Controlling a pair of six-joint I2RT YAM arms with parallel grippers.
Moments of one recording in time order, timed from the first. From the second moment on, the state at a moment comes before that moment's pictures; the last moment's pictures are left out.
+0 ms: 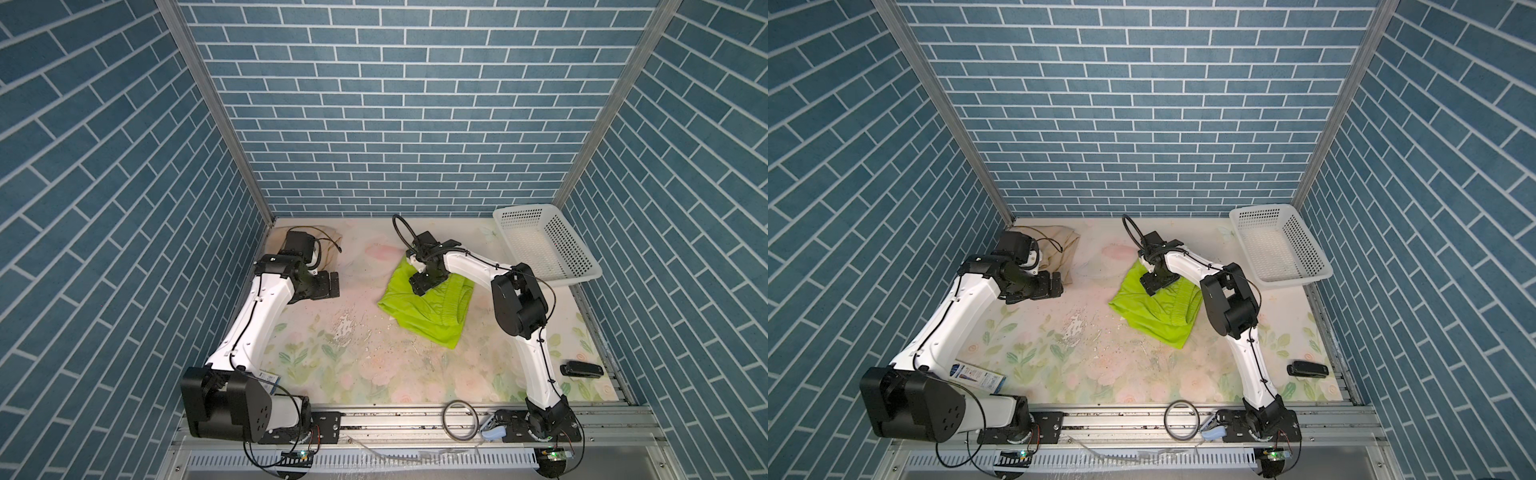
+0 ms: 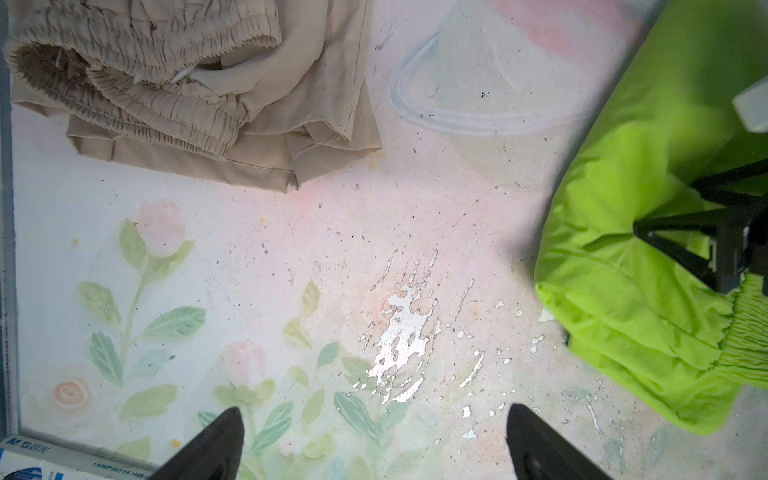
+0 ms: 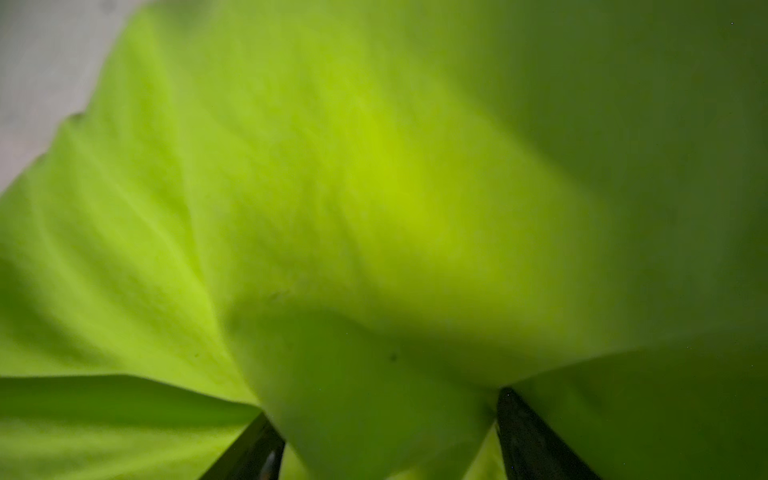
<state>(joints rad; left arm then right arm) -0.10 1.35 1.24 -1.08 0.06 -0.24 0.61 2.25 1.79 -0.80 -0.04 0.00</state>
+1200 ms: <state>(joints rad) -0.03 1.56 1.52 -1.08 -0.09 -0.15 0.41 1.95 1.35 -0.70 -0.21 -0.16</state>
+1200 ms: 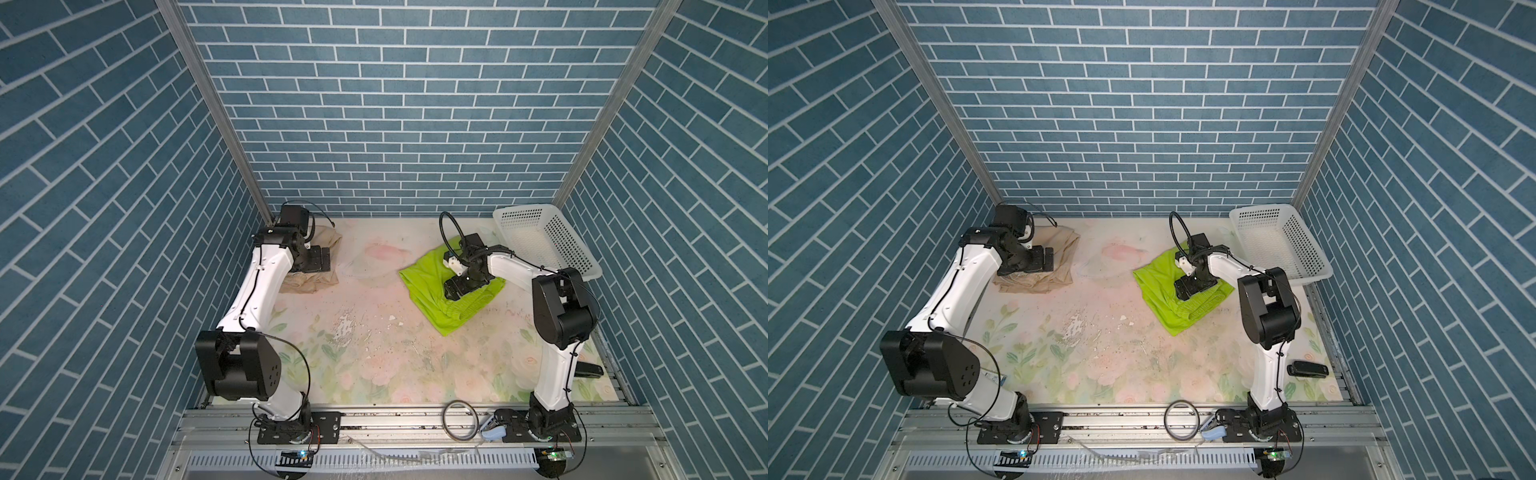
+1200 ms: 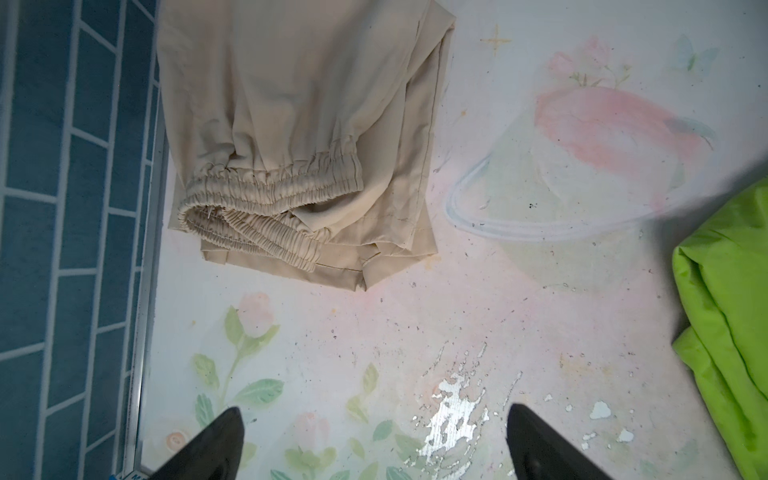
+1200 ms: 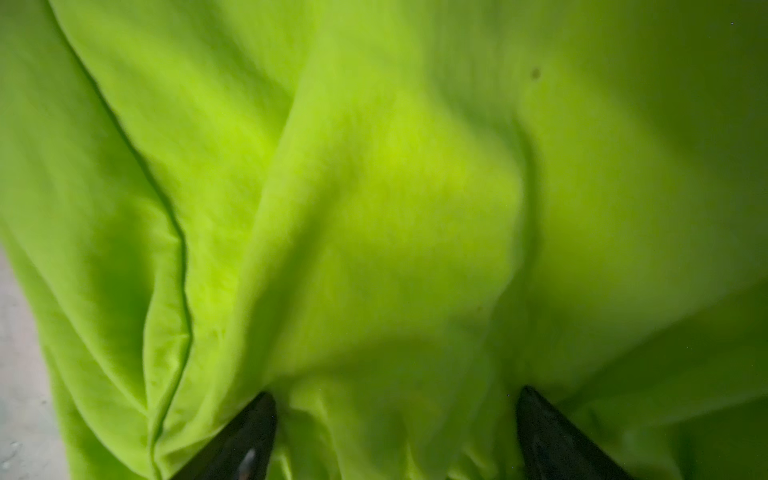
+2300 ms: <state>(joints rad) 0.12 2.35 2.10 -1.00 -0.08 -0.01 0.46 1.46 0.91 -0.37 -0.30 0.03</state>
